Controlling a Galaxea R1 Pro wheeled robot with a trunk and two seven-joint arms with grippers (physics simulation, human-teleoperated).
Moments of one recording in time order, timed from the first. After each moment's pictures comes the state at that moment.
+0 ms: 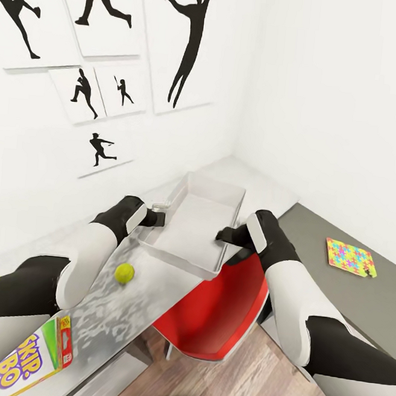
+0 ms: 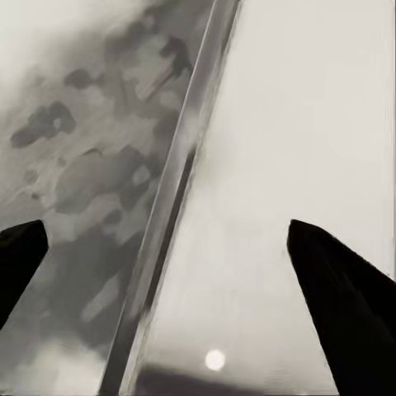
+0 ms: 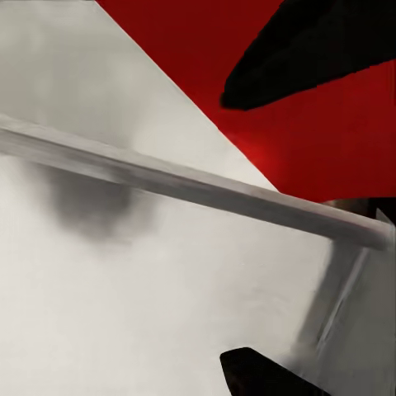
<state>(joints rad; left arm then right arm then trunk) -1.33 -0.12 0.07 -0.28 0.02 0.65 0.00 -1.17 0.16 -0.08 -0.65 -0.24 1.04 -0.16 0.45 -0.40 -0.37</state>
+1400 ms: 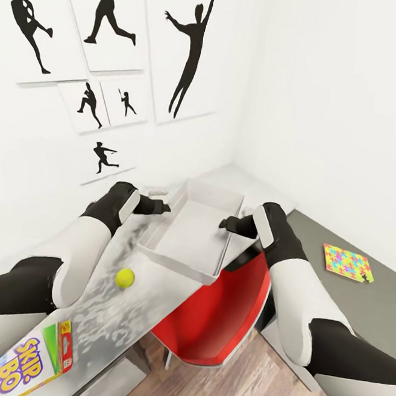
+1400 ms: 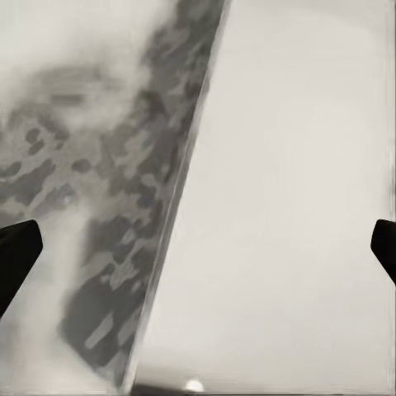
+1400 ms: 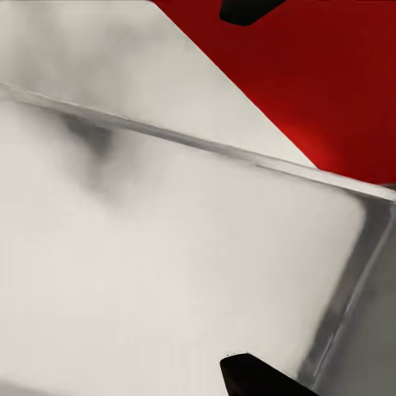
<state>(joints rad) -1.33 -0.10 0.08 -0.44 0.03 0.77 -0.09 -1.16 0.15 -0.09 -0.76 -0.27 1.04 -0.16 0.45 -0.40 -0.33</state>
